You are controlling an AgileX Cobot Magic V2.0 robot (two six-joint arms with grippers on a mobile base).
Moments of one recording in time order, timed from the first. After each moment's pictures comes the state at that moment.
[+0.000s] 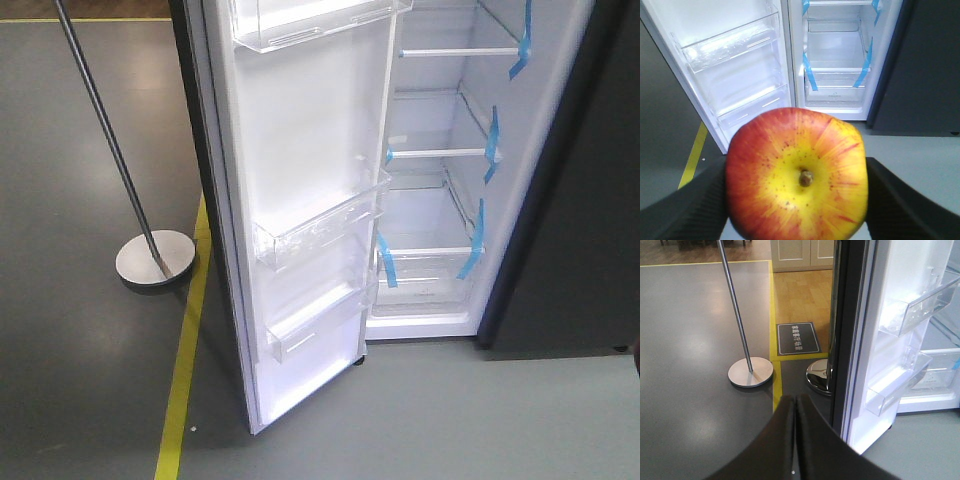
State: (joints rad) left arm 0.02 -0.01 0.03 -0.01 0.35 -0.06; right arm -0.01 0.48 -0.65 0.14 0.84 -0.05
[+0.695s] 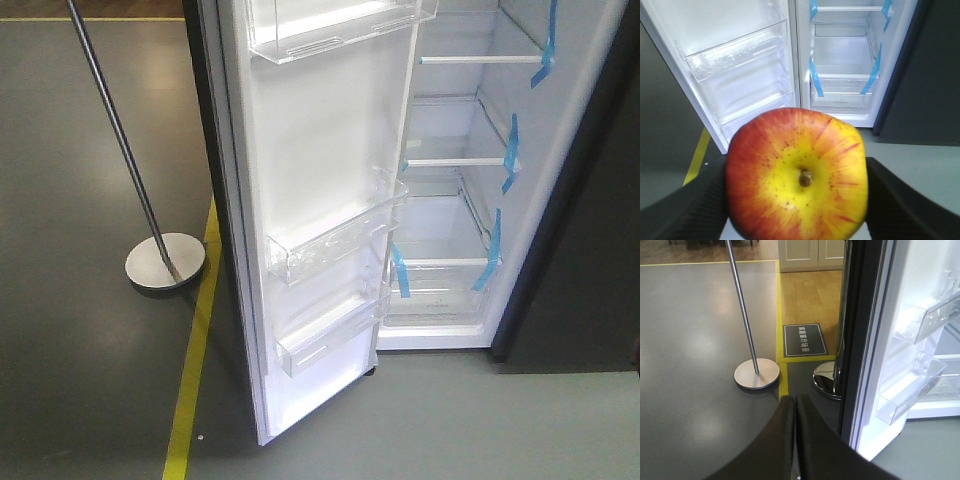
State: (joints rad) left arm 0.02 -0.01 0.03 -0.01 0.35 -0.06; right arm -0.01 0.48 -0.65 0.14 0.84 -0.05
